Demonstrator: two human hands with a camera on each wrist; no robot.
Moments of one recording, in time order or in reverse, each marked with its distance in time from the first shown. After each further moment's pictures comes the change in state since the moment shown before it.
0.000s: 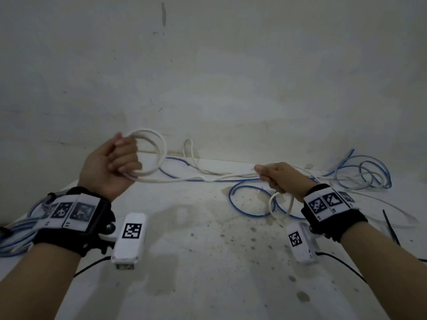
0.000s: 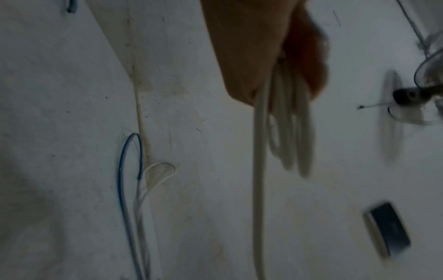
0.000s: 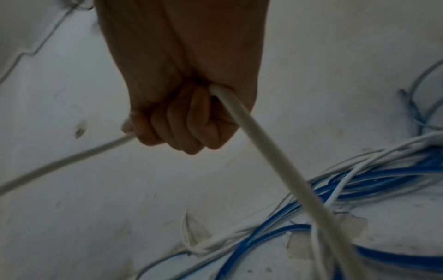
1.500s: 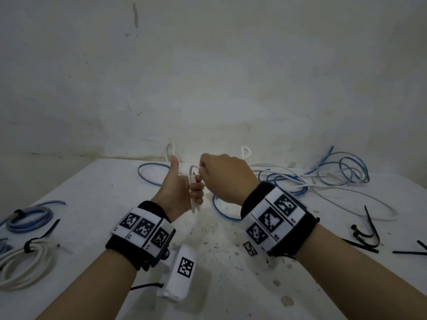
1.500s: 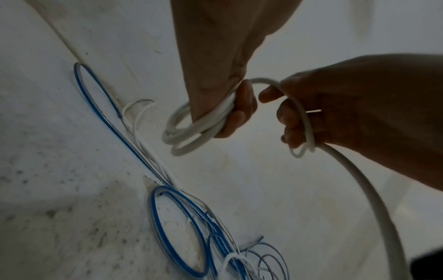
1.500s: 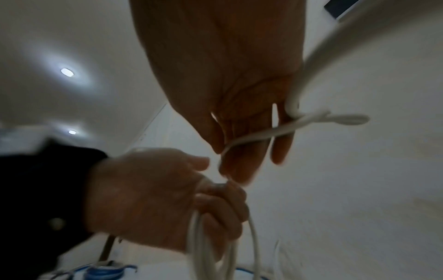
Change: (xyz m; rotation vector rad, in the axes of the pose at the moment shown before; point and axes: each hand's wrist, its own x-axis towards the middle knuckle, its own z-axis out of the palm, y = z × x) left_hand 0.081 -0.117 0.021 0.531 0.533 -0.166; right_hand -0.022 -0.089 0.051 -0.888 0.158 -0.252
